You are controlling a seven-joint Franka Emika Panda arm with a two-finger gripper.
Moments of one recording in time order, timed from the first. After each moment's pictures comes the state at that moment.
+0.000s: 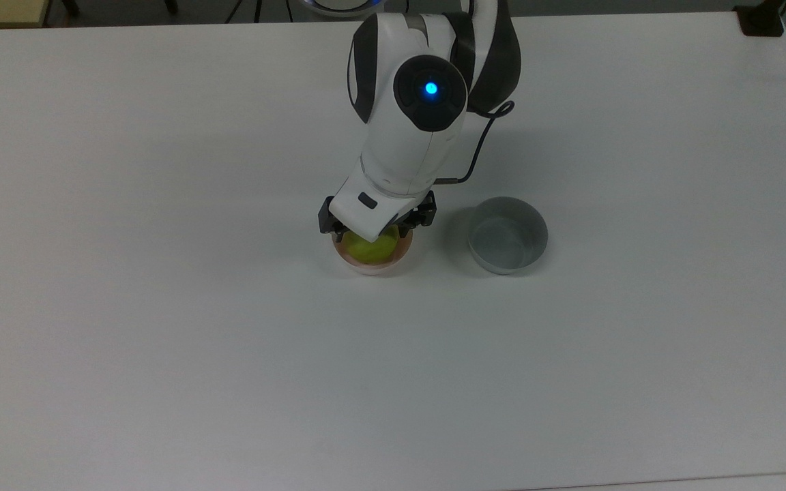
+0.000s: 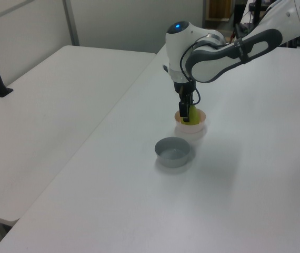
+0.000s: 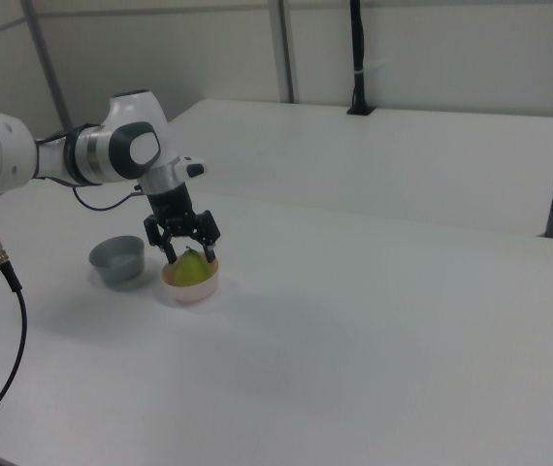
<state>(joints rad) 0.47 0.58 -0.36 -1.49 0.01 1.97 -0.03</state>
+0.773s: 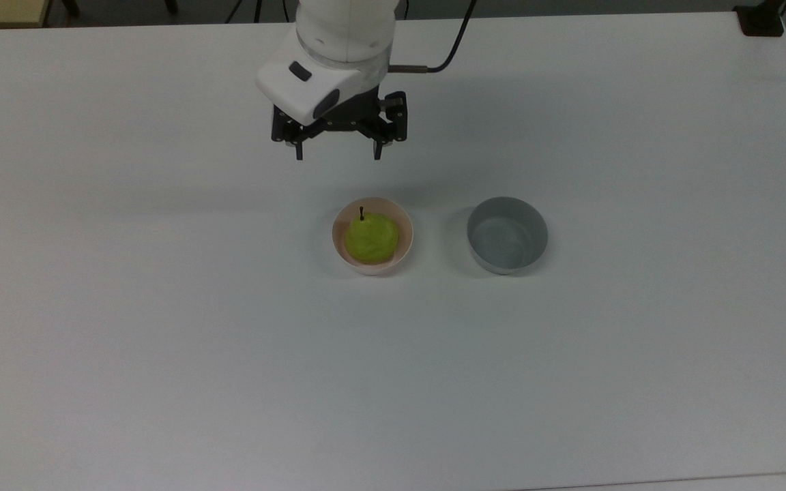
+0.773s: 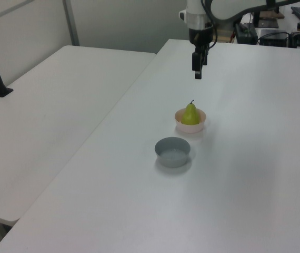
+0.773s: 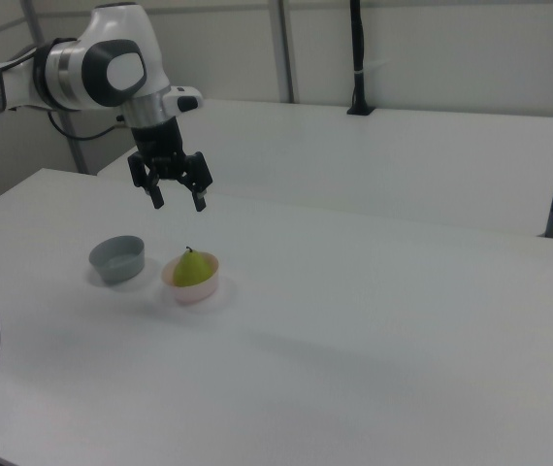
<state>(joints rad) 0.42 0.32 -0.38 -1.48 0.01 1.76 -0.03</state>
